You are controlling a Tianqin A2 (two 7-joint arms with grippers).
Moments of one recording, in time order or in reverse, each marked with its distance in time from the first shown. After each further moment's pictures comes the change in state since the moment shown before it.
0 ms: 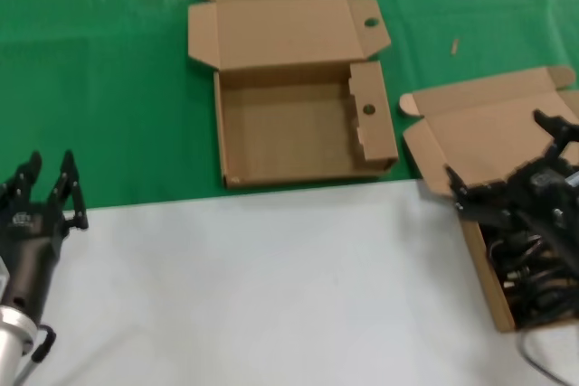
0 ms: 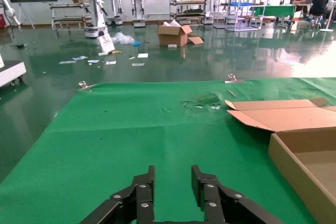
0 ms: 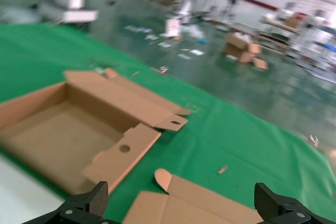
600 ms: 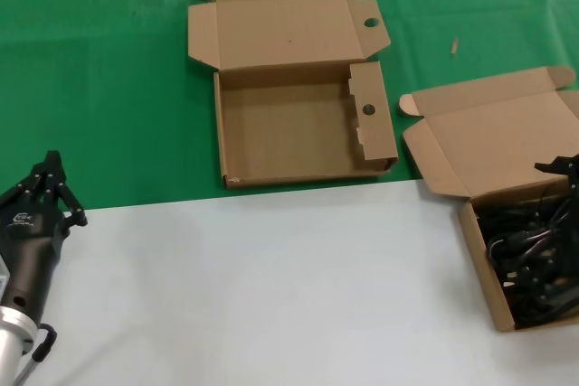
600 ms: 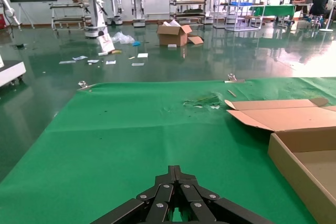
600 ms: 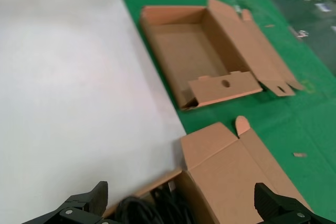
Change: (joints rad) left arm 0.000 0.000 0.000 0.000 0.000 0.000 0.000; right arm -0.039 0.499 0.058 0.081 -0.087 -0.476 0.056
